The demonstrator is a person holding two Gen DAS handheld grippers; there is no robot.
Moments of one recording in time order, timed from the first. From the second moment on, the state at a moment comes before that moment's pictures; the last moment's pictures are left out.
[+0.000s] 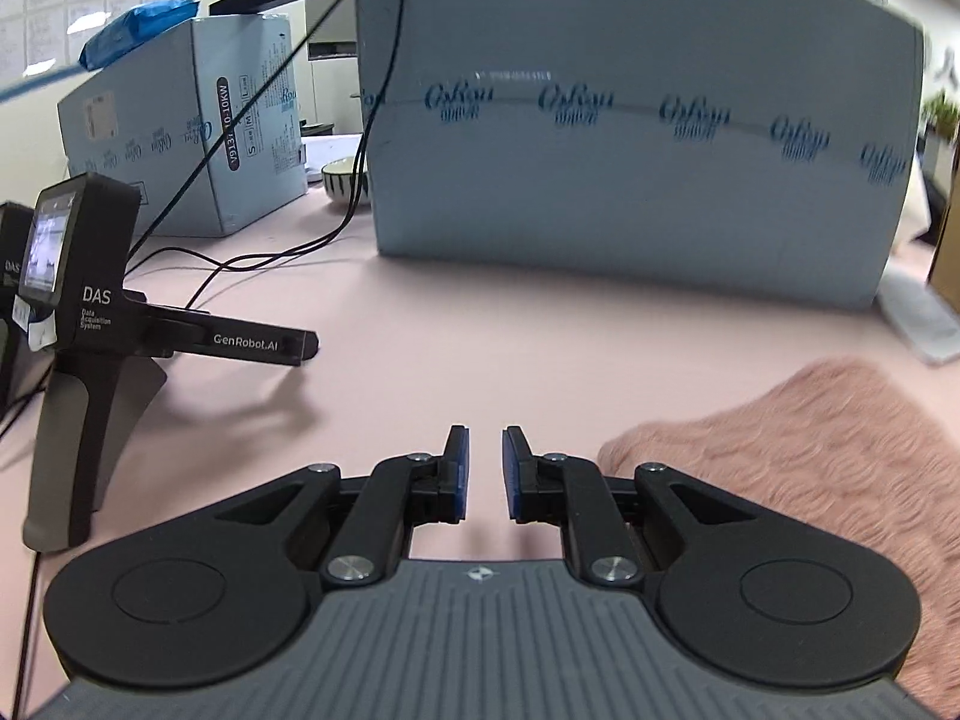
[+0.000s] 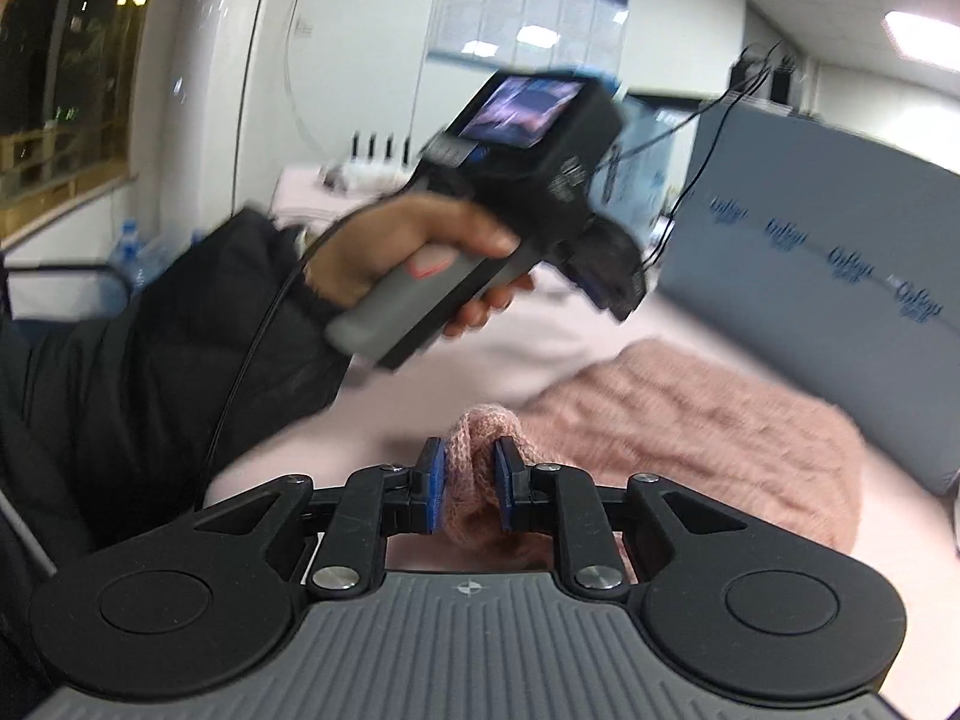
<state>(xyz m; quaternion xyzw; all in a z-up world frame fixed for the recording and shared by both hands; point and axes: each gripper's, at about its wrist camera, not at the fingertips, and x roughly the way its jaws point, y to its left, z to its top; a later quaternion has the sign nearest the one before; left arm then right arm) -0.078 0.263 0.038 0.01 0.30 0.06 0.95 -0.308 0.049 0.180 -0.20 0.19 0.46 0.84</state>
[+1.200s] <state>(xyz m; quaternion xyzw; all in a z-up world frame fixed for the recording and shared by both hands) -0.102 0.203 0.031 0.10 0.22 -0.06 0.97 -0.249 -0.009 0.197 -0.16 0.19 0.33 0.91</state>
